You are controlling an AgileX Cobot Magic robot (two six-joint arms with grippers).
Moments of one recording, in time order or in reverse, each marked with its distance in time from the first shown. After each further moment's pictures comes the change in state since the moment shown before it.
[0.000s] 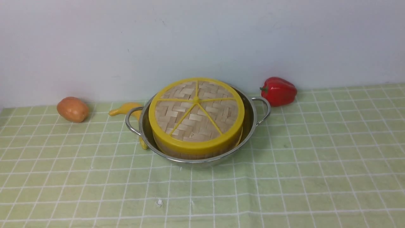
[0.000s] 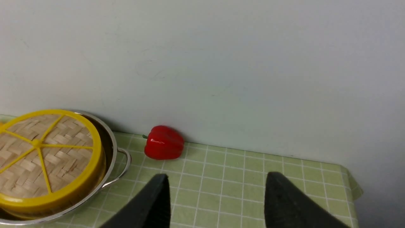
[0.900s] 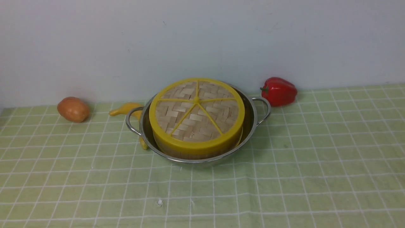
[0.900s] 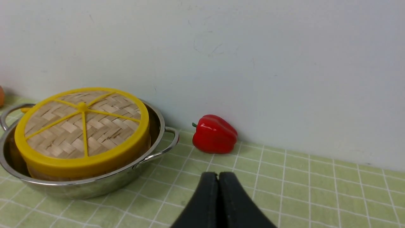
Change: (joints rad) right arm 0.000 -0.536 1.062 0.086 -0.783 -0.006; left arm 0.000 -1.330 1.709 -0.006 -0.509 -0.177
